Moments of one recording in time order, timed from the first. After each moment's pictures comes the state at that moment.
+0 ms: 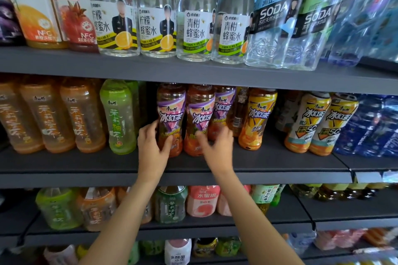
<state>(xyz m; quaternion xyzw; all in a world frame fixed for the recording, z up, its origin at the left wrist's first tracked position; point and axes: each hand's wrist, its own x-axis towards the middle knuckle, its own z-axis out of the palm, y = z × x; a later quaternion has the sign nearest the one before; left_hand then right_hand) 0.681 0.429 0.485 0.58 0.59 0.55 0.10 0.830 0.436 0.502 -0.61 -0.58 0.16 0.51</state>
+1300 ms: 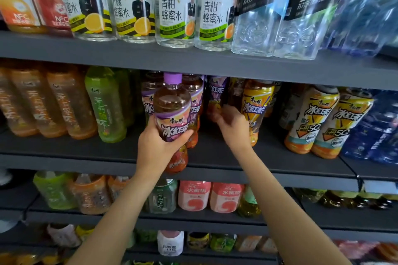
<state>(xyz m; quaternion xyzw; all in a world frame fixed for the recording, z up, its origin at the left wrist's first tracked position) 0.741 0.401 0.517 0.56 0.57 0.59 0.12 0.907 0.470 0.531 -0.54 -0.67 0.20 0.47</state>
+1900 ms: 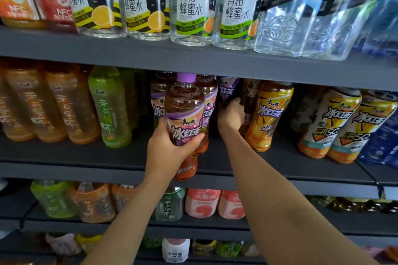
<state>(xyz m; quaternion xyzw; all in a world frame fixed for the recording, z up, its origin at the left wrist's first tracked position) 0.728 0.415 0.507 0.56 0.56 0.59 0.16 0.857 0.551 0.527 -0.74 -0.54 0.10 0.39</state>
